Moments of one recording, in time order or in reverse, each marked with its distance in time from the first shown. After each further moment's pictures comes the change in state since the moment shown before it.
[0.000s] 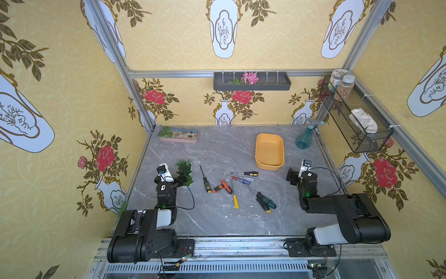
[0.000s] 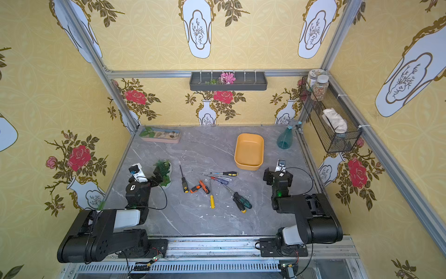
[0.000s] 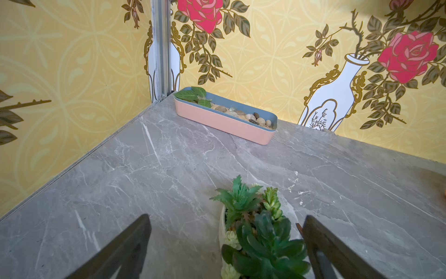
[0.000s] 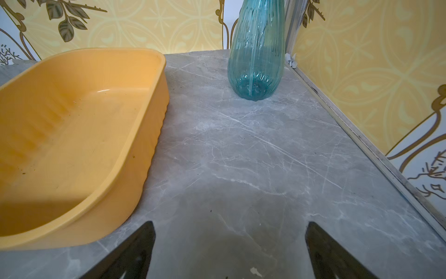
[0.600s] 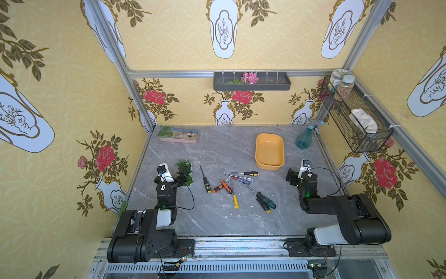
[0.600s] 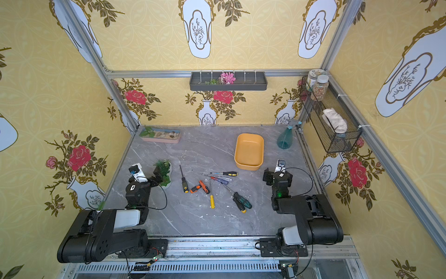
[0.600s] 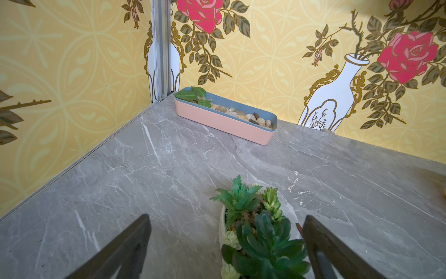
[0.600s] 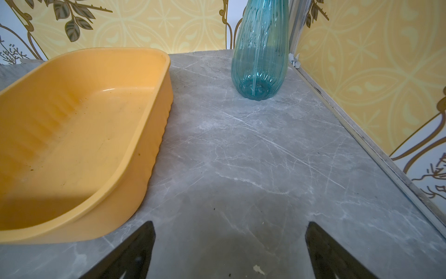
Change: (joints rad) left arm 0.000 -0.011 -0.003 -0.001 0.000 0.000; right arm 0.009 -0.049 -0.011 -0.021 -0.006 -0.005
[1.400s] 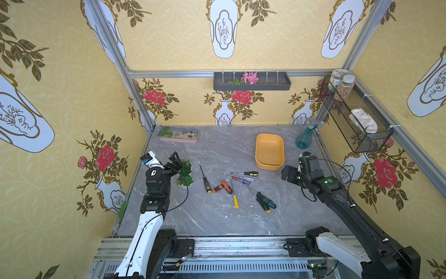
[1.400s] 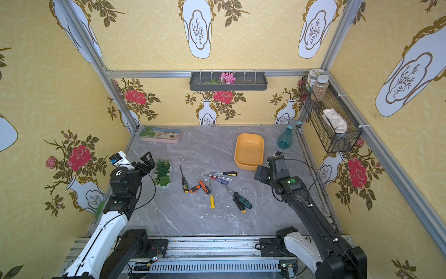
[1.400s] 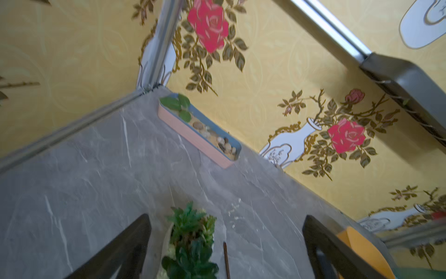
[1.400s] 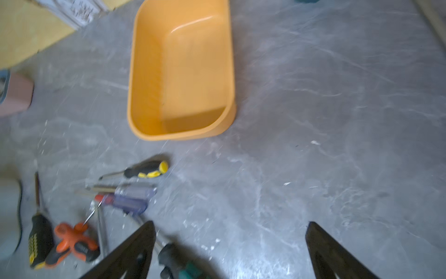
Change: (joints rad) left arm -0.005 -0.496 0.414 -1.036 0.078 -0.408; right arm 0.275 -0.369 0.599 -1.470 -0.165 0.438
